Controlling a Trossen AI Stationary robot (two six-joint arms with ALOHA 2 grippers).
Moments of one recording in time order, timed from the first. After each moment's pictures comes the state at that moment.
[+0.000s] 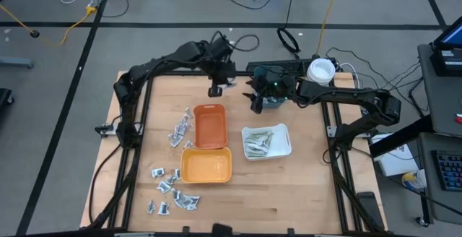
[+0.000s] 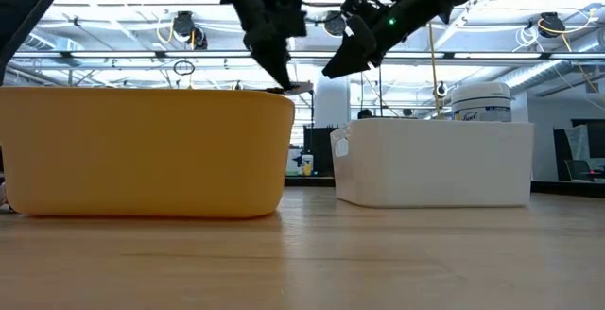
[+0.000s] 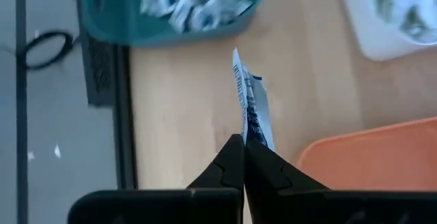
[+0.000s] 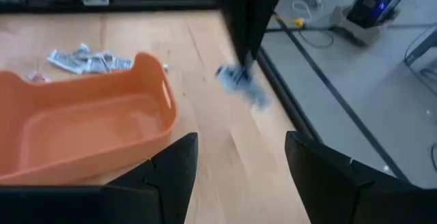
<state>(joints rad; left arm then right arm) 0.51 1.93 1.89 -1.05 0.19 0.64 -0.37 1.45 1.04 -0.05 0.02 -0.15</state>
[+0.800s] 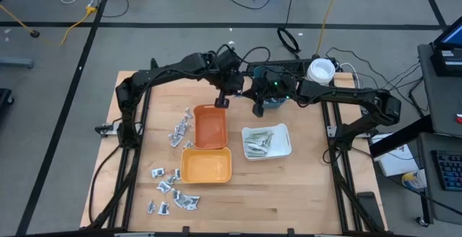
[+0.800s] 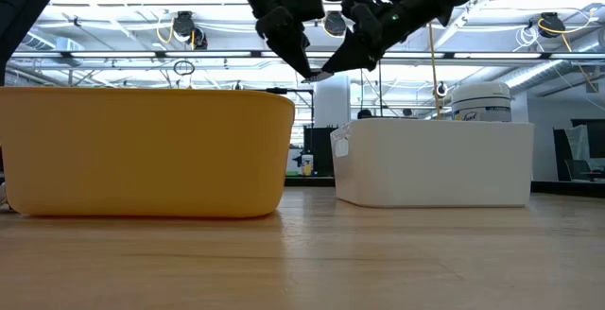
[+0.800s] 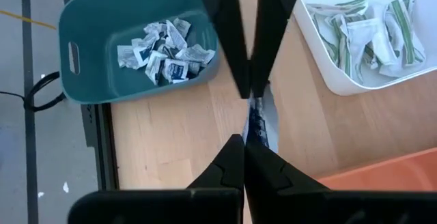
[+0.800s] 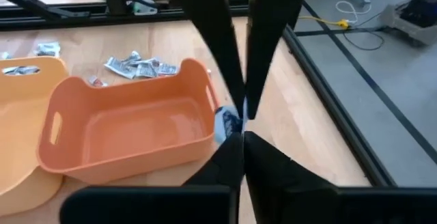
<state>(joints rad) 0.39 1.93 1.89 -0.97 0.16 0.61 -0.37 1.45 1.04 -0.06 -0.15 -0.12</state>
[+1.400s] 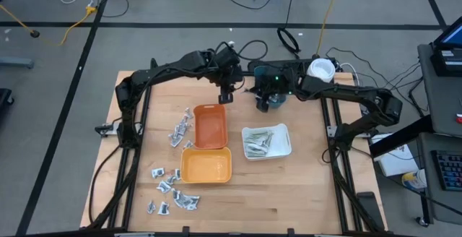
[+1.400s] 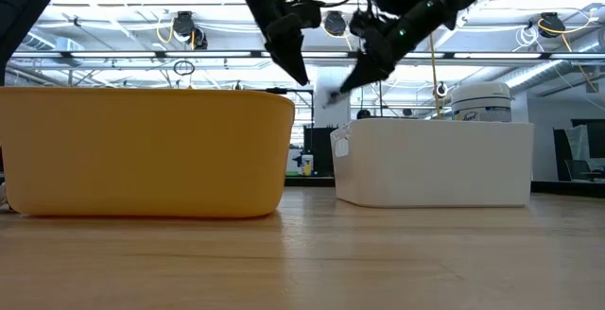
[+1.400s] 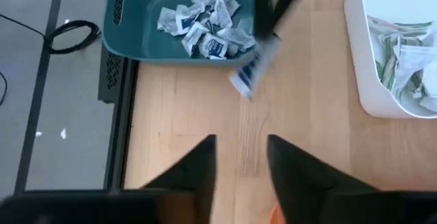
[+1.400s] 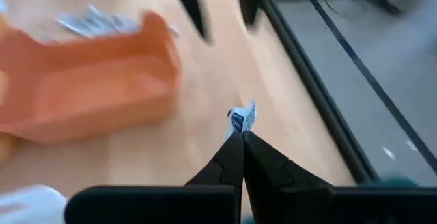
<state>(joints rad) 0.41 1.93 1.89 -0.95 0.06 0.38 -0.46 1.45 1.04 -0.20 -0.11 -0.19</state>
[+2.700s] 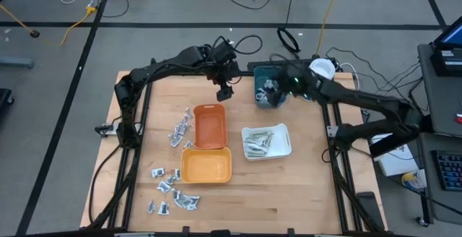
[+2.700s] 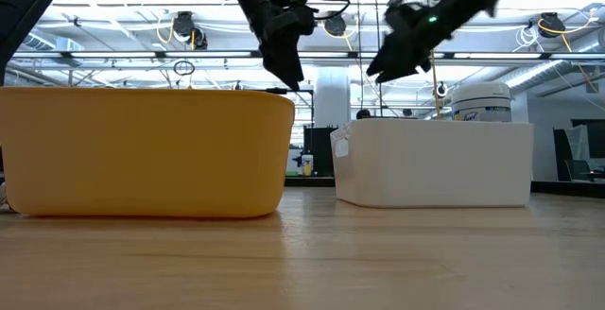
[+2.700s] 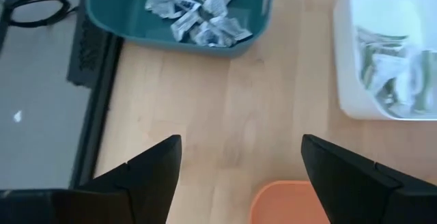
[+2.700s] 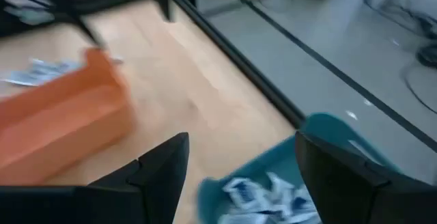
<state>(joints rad) 0.46 1.93 1.89 -0.99 0.17 0.31 -0.49 1.19 0.88 -0.19 0.06 0.05</state>
